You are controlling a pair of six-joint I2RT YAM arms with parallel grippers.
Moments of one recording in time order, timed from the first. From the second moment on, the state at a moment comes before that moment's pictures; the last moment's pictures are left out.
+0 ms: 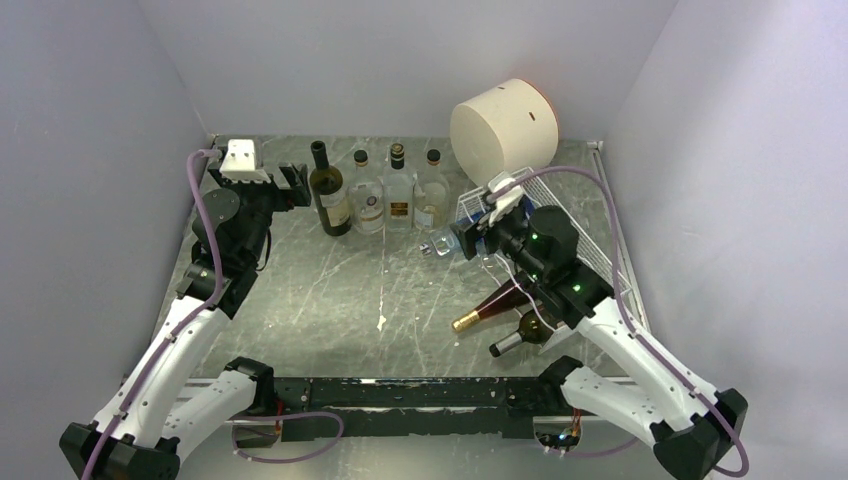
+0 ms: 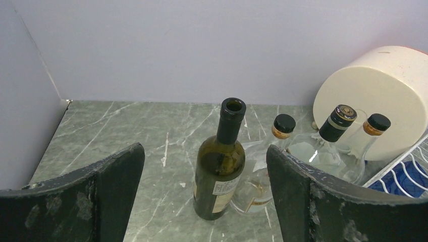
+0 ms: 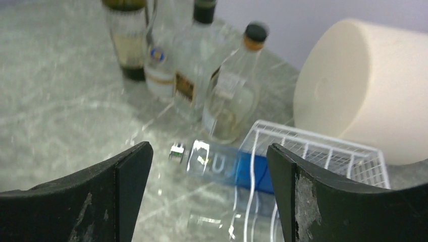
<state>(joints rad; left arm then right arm) -0.33 0.86 0.87 0.05 -0.25 -0.11 0.62 0.90 0.86 -0.06 0.00 -0.17</state>
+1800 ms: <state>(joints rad) -0.35 0.82 0.87 0.05 -0.25 -0.11 0.78 1.85 1.12 -0.32 0.35 -1.27</state>
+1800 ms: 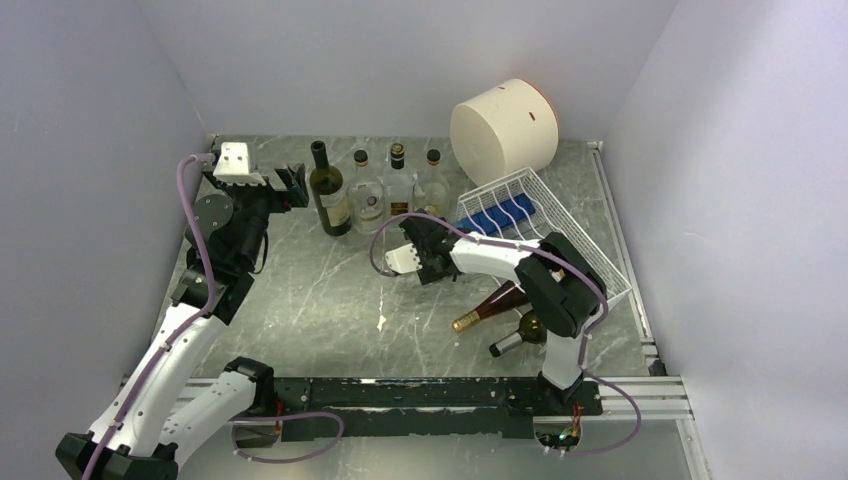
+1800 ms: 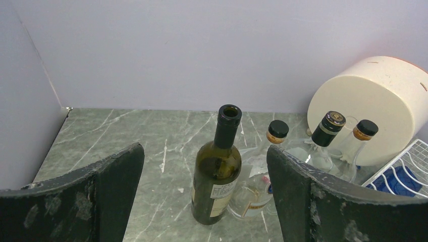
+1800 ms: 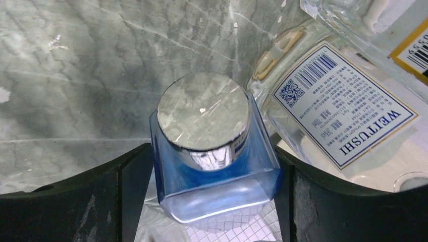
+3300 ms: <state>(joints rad) -0.35 0.83 0.87 0.05 -0.25 -0.11 1.09 1.70 1.15 -0.36 0.32 -0.93</state>
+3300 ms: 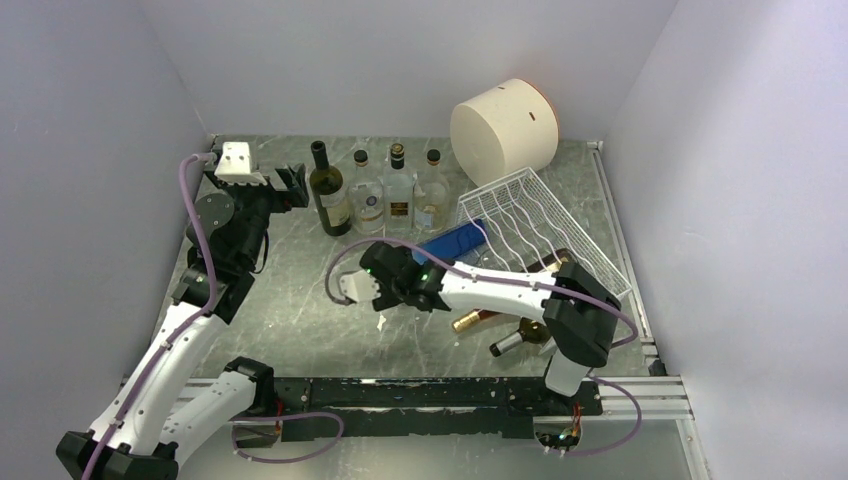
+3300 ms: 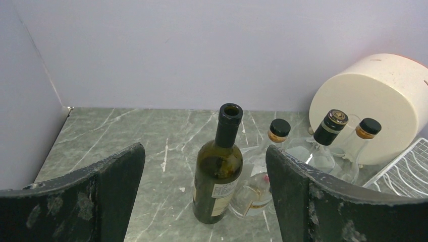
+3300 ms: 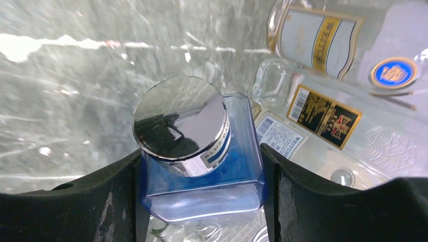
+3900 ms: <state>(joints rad) -0.31 0.77 0.87 0.05 -0.33 -0.09 1.28 1.61 1.20 -0.19 0.31 -0.66</state>
